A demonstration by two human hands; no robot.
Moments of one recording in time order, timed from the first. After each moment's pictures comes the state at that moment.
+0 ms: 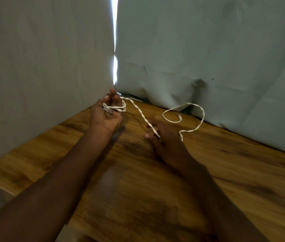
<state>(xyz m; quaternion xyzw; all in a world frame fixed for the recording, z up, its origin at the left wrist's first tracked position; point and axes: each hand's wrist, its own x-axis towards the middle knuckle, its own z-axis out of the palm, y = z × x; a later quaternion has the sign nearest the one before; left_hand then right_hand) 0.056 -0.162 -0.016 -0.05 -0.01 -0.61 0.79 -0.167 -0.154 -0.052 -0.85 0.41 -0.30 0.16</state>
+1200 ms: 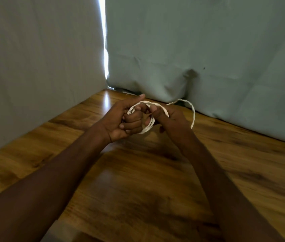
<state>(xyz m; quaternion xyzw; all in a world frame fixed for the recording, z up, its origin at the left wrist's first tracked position) 0.007 -0.144 -0.020 0.19 -0.49 -0.73 0.44 -0.180 -0.148 -0.018 -0.75 0.33 -0.46 0.35</state>
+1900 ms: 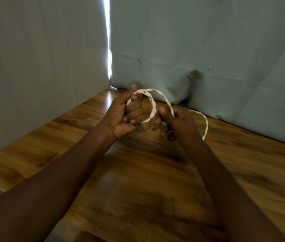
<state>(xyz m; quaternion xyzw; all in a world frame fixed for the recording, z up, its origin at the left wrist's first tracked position) 0.010 -0.154 -0.019 0.07 -0.39 -0.75 0.53 -0.183 -0.148 -0.019 -0.66 0.40 -0.48 0.41</state>
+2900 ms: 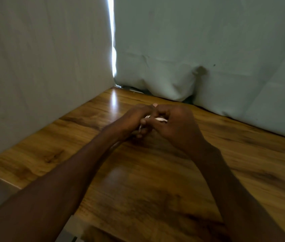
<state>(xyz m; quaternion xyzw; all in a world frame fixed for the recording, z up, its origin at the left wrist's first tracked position) -0.001 -0.145 -0.036 0.43 -0.59 -0.48 0.49 -0.169 -0.138 -0.014 -0.86 0.31 -0.41 0.08</state>
